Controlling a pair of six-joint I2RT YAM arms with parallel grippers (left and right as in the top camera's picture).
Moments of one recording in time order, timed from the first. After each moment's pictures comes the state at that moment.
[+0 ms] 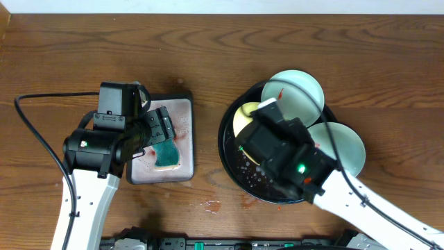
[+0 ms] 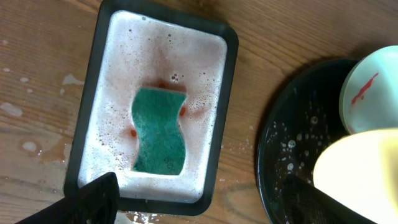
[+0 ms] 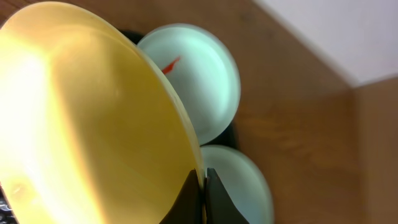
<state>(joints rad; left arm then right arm) -0.13 1.14 1.19 -1.09 0.06 -0.43 0.90 1.33 1.13 -0.91 0.77 0.23</state>
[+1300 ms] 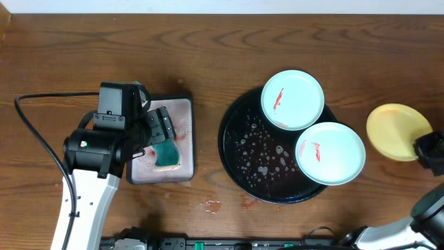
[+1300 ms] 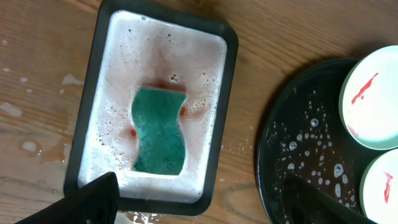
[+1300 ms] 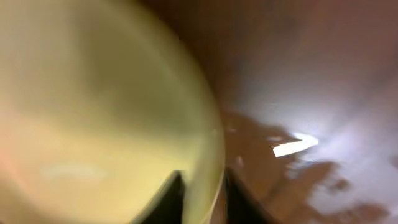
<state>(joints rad) -0.13 1.14 1.19 -1.09 0.06 -0.43 -0.77 1.78 1.13 -0.75 -0.08 0.40</state>
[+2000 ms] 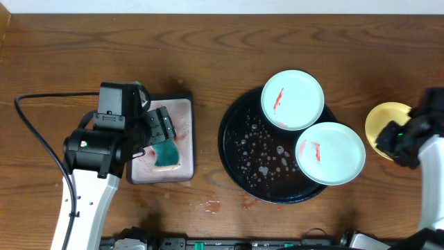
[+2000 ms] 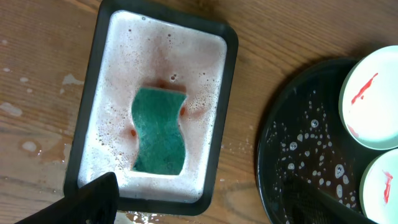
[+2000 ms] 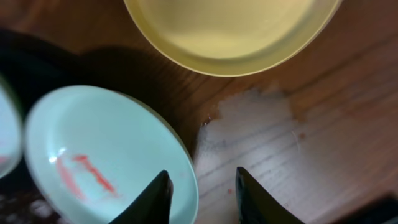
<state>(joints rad) -0.13 1.14 1.19 -1.09 0.06 -0.43 -0.36 1.38 1.06 -1.05 0.02 0.32</state>
